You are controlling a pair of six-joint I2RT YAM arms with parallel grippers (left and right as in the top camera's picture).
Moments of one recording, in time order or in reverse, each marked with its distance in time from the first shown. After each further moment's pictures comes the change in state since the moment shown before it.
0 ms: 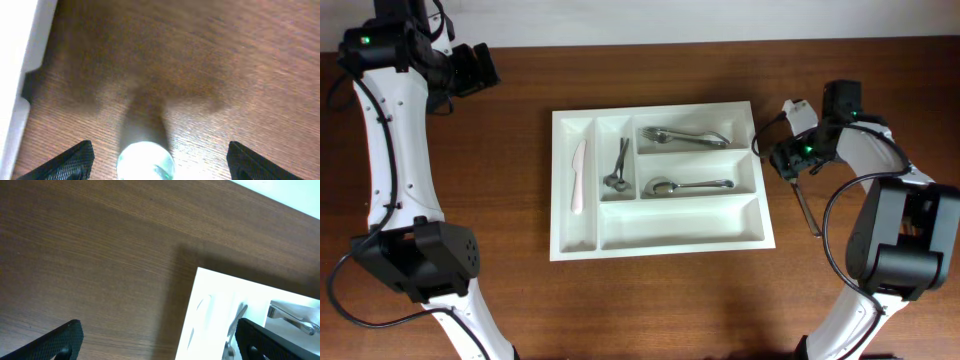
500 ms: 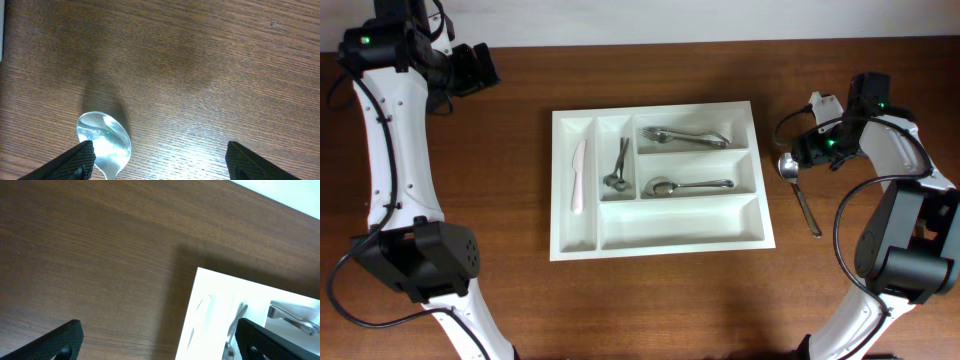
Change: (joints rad) left arm 0.000 0.000 0.000 0.000 0.000 0.000; right arm -0.073 0.000 0.071 -0.099 0.024 0.035
